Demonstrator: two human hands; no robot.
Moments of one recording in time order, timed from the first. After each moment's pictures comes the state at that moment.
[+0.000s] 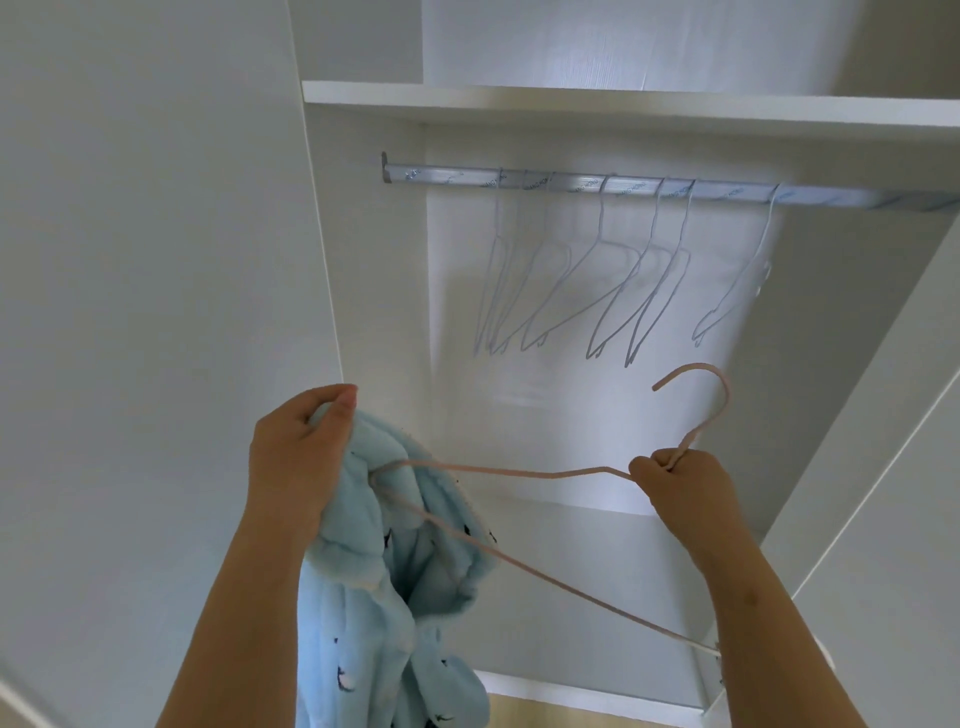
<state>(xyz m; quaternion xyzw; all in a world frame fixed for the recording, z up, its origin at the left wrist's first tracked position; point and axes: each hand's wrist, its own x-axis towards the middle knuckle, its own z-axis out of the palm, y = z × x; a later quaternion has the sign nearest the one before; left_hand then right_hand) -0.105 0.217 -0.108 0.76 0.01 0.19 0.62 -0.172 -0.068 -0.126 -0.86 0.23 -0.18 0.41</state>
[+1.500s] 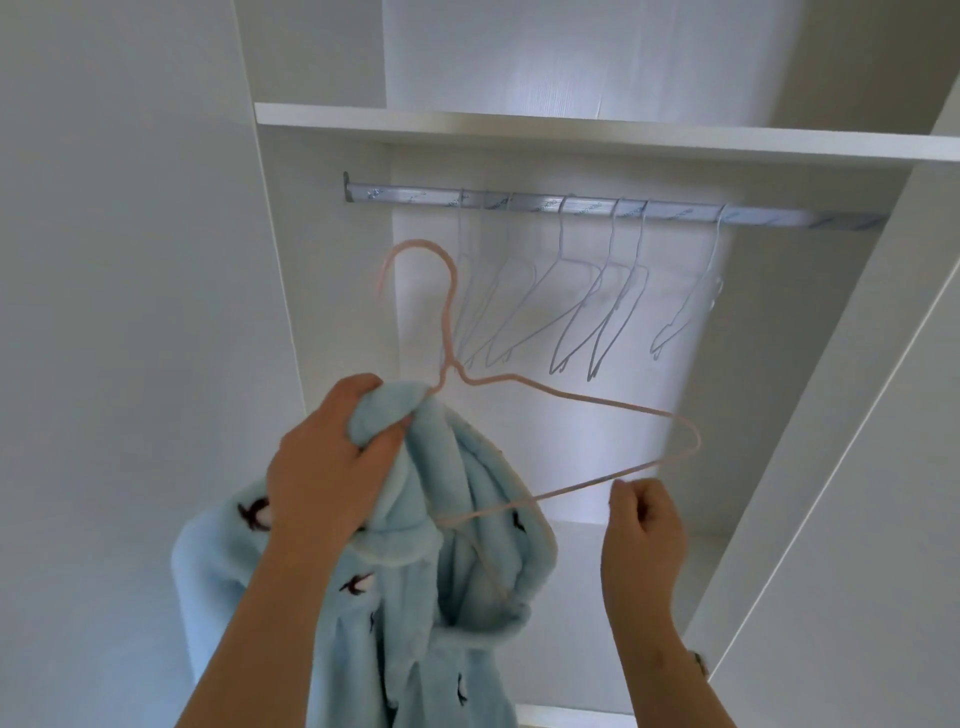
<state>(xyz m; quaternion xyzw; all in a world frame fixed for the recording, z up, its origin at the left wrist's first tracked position) -0.114 0.171 -0.101 0.85 -0.13 0.28 0.43 -0.181 -0.038 -0.163 -0.68 0.27 -0.41 0.55</state>
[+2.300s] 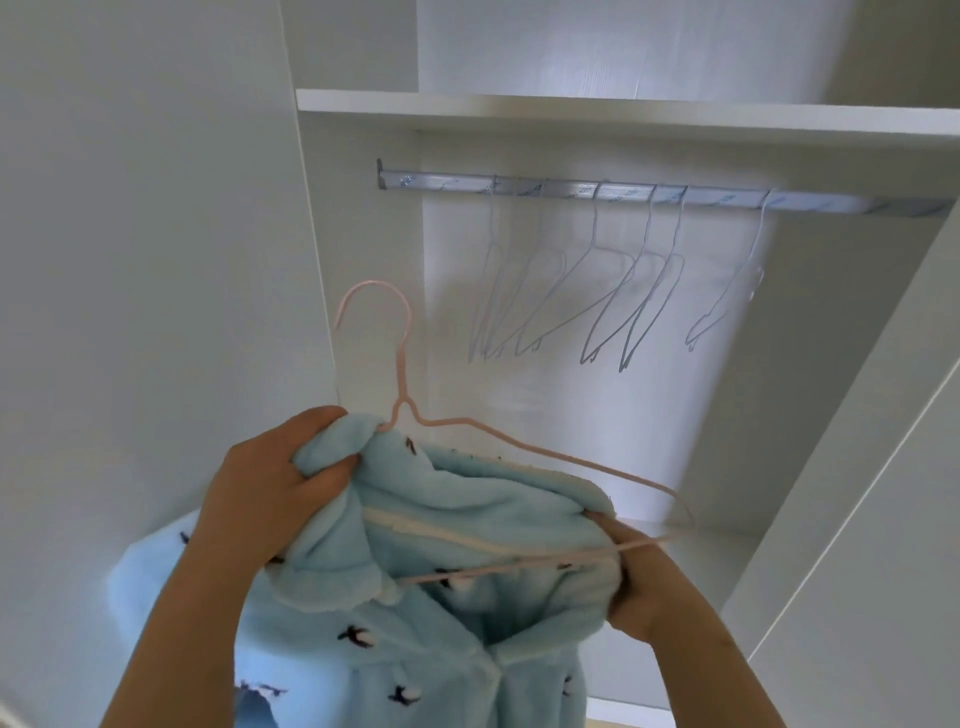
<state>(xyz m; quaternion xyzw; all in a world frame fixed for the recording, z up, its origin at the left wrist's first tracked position) -0.125 0.241 -0.105 0.89 -0.14 0.17 0.41 -0.176 -0.048 -0.185 -0.48 0.24 0.07 0.84</state>
